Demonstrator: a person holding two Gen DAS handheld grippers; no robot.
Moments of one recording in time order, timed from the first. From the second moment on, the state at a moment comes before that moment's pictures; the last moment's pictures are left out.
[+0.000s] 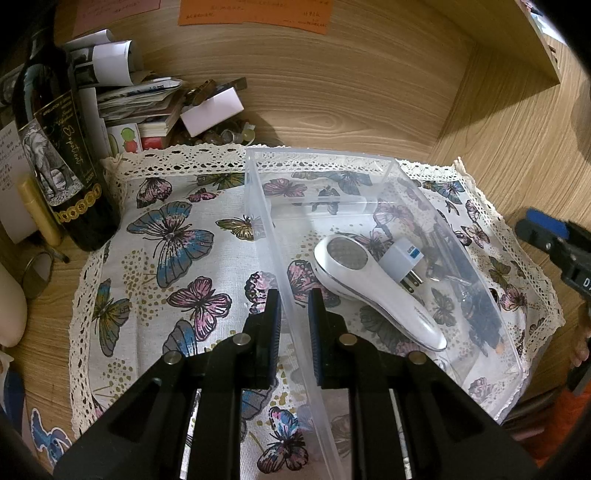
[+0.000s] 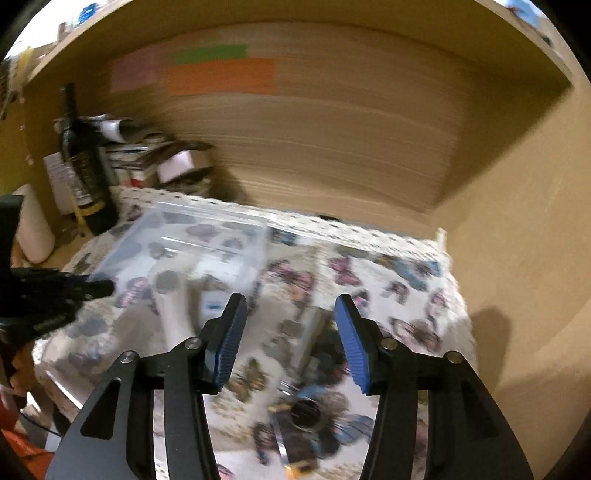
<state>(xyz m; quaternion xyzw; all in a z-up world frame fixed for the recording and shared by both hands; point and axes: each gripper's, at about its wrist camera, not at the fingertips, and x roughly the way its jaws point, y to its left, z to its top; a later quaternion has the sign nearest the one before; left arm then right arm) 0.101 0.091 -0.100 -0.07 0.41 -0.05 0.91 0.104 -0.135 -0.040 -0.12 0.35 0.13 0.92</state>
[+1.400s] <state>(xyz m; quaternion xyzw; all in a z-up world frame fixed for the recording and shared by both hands) 0.100 0.091 -0.100 -0.07 0.41 -0.05 0.91 0.105 -0.158 -0.079 -0.05 0.40 0.12 0.91</state>
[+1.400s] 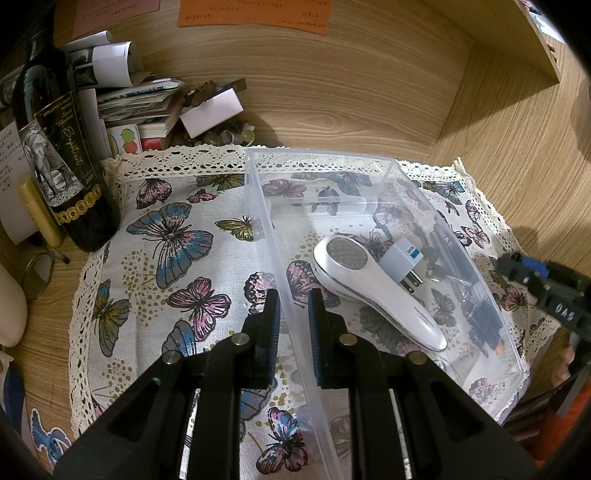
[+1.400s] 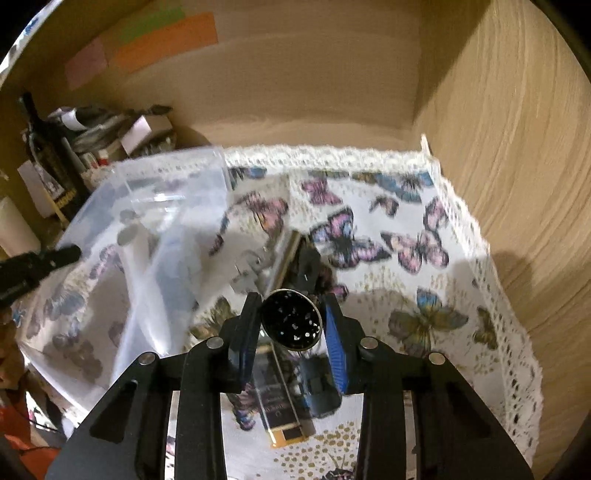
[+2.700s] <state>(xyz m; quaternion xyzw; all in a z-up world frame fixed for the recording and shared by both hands) 0.101 0.090 -0.100 -0.07 0.41 -0.05 0.91 0.113 -0.059 -0.079 -0.12 0.40 0.25 0.87</state>
